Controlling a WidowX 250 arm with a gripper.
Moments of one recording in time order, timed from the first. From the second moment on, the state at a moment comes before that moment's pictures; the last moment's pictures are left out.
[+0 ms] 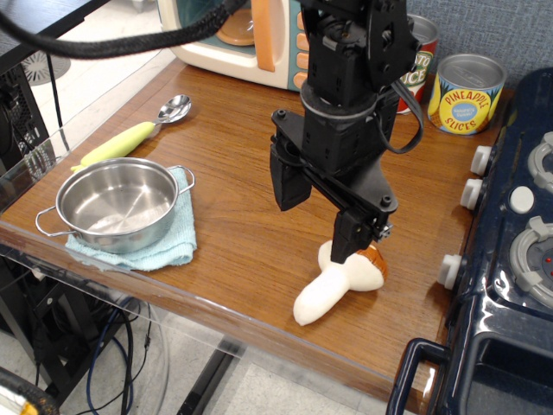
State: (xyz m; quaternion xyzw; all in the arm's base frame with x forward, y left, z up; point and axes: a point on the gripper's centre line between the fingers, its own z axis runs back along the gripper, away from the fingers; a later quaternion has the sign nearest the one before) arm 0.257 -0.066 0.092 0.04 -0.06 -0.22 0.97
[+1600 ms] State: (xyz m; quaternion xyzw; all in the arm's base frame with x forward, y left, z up) arm 0.305 0.168 0.075 0.07 -0.03 -0.03 1.00
